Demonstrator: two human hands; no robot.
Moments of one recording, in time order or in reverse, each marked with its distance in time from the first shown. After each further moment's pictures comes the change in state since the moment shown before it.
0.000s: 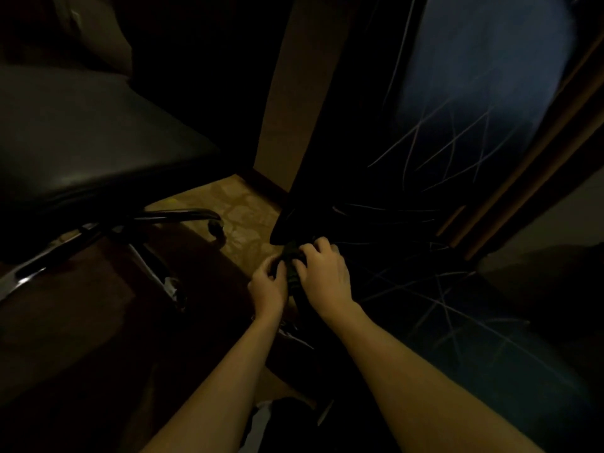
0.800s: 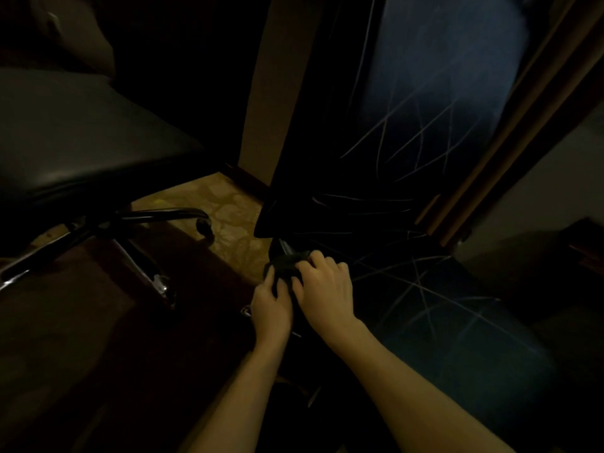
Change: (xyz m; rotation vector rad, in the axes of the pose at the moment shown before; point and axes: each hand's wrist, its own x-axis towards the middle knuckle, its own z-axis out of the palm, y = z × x) left_hand -0.077 -0.003 0.003 0.051 -0.069 -0.006; right_hand -0.061 0.011 -0.026 -0.171 0.042 -0.072
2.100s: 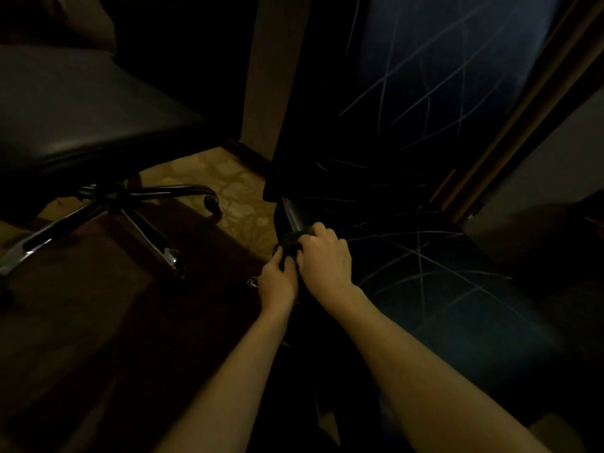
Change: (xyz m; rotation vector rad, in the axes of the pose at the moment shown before) left_hand -0.019 0.002 0.005 0.062 -0.079 -0.106; right_hand -0.009 0.005 -0.007 0.049 -0.118 0.027
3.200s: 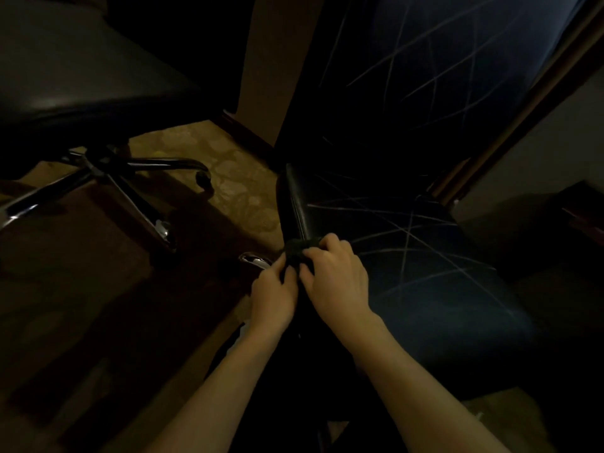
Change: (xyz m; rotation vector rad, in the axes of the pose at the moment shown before) left_hand -0.077 -0.018 -0.023 0.109 -0.121 0.044; right_hand -0.085 -0.005 -0.032 0.048 -0.040 0.053
